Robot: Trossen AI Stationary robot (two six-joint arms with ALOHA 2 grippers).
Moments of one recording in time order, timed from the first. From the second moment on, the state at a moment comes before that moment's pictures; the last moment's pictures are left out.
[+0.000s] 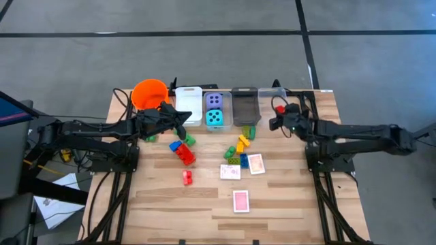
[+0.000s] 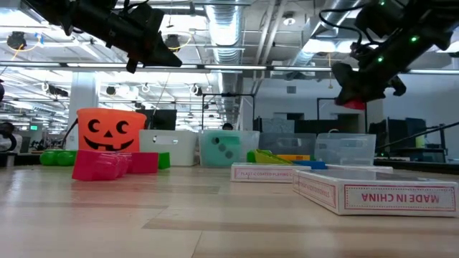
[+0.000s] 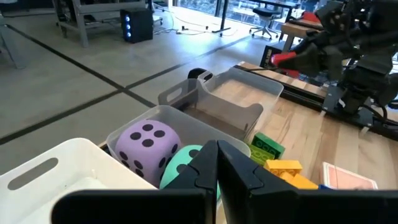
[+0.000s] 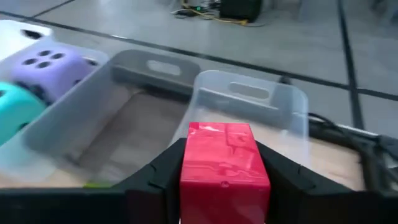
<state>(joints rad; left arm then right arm) 0.21 0.98 0.54 0.20 -0.38 -0.20 -0.25 0.86 0.46 -0.28 0.81 0.55</state>
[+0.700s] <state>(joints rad) 0.21 0.98 0.54 0.20 -0.38 -0.20 -0.35 1.04 0.46 -0.07 0.77 0.36</state>
